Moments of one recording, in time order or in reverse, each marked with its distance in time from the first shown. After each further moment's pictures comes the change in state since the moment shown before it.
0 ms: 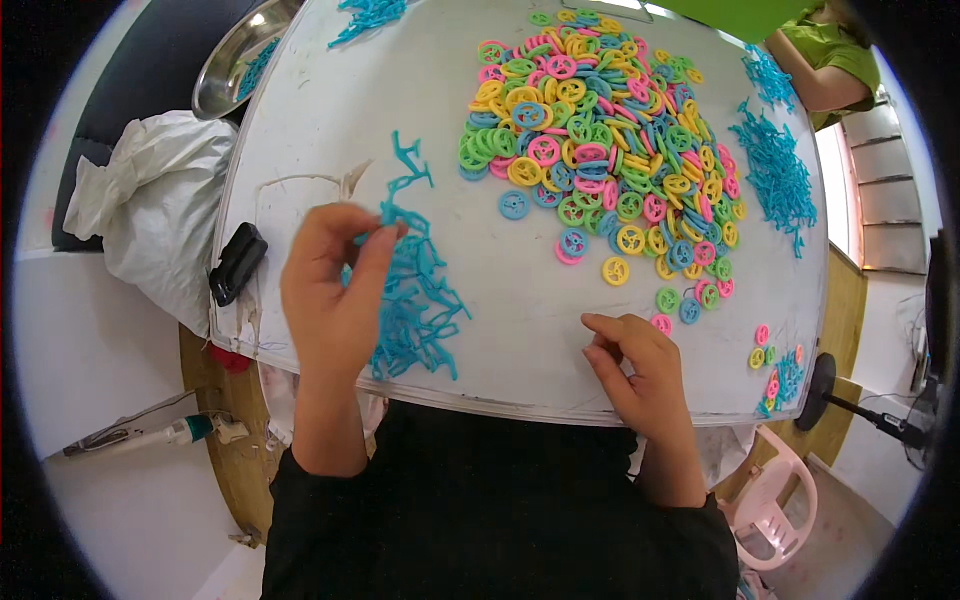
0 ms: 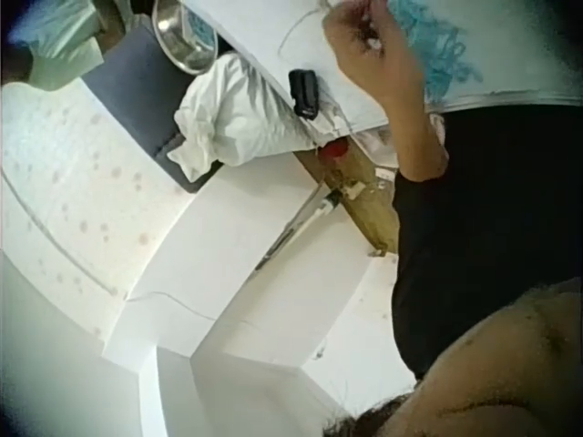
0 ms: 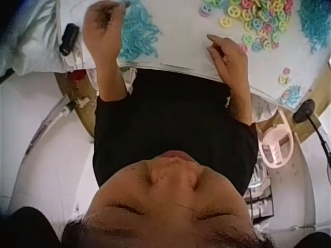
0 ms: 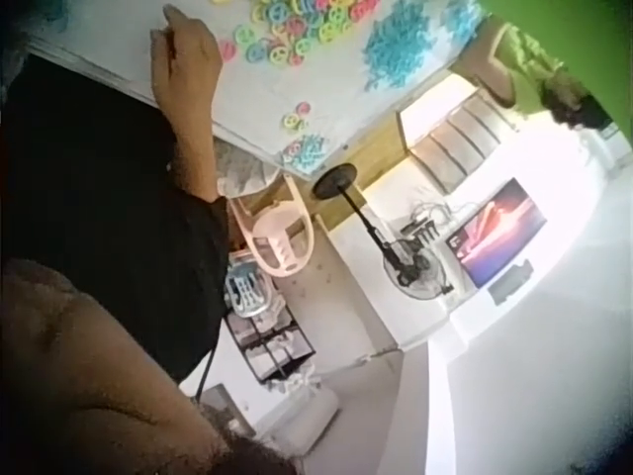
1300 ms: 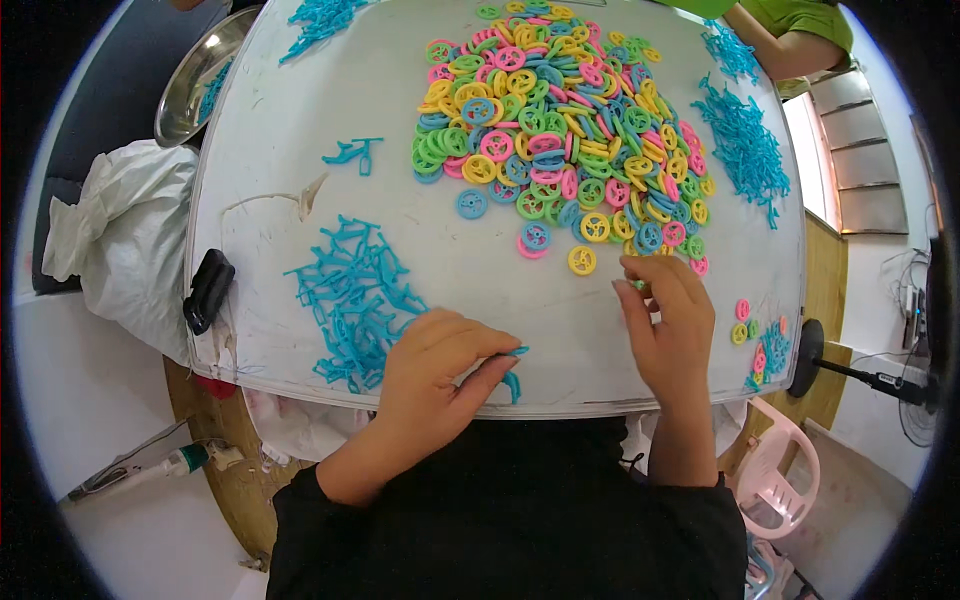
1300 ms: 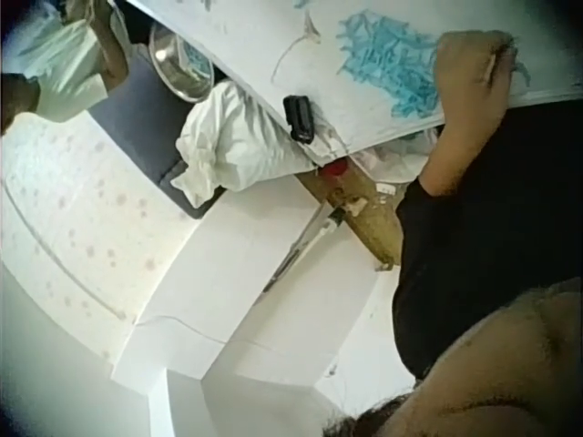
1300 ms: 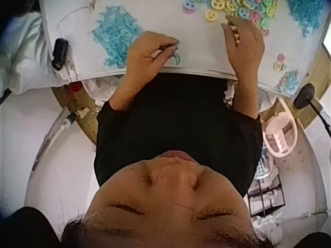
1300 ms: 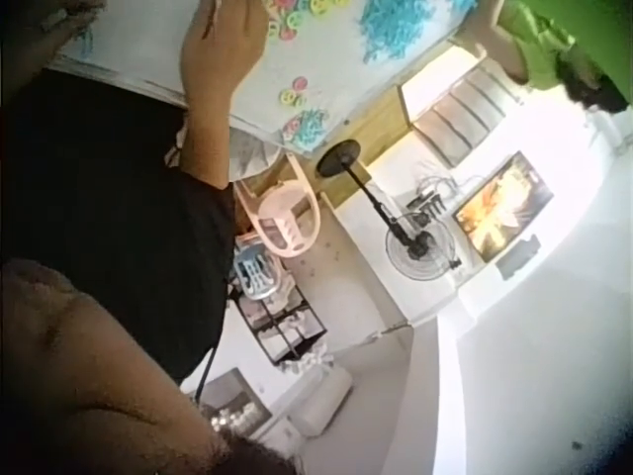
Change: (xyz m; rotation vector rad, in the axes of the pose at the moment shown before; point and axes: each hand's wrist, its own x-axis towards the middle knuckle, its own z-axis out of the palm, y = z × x) left_hand -0.059 0.015 0.044 -0.215 -0.485 0.137; right_hand 0.019 0.002 -0.030 -0.421 0.333 0.017
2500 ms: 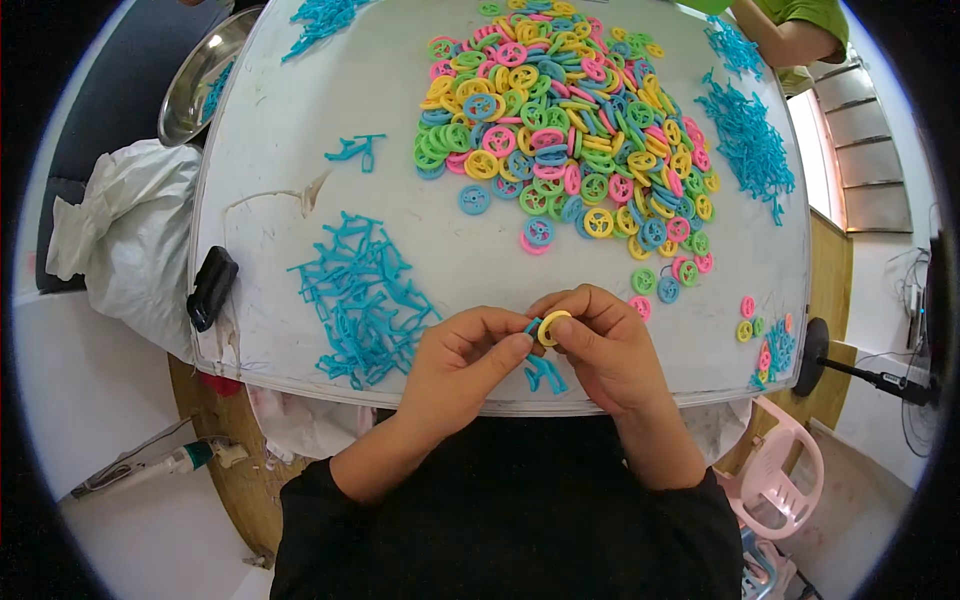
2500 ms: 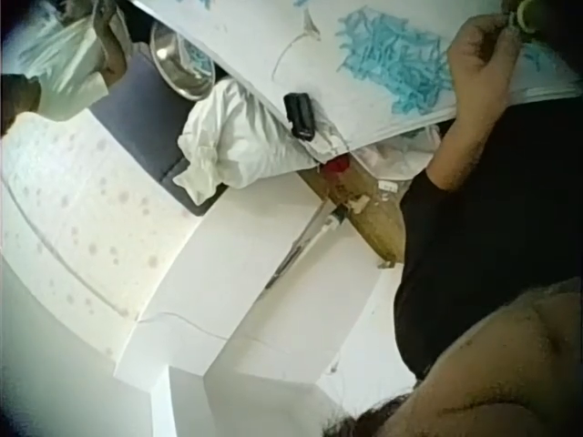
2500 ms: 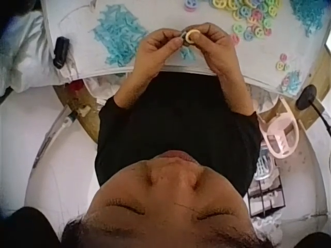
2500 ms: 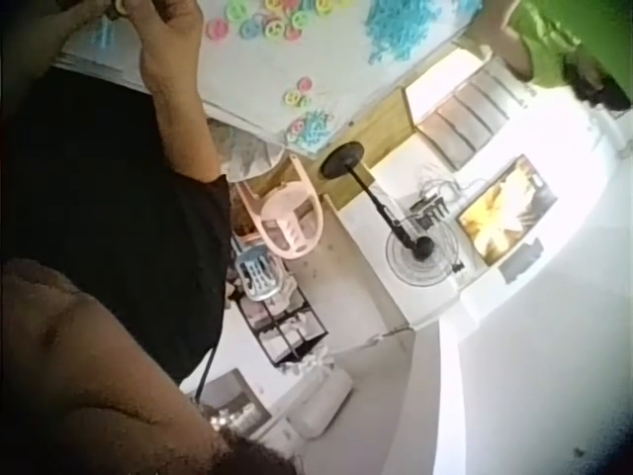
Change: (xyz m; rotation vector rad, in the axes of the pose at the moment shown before) left_hand -0.004 -0.010 0.026 -0.891 -0.042 -0.370; right_hand -0.020 -0.029 0.038 1.560 -0.388 0.643
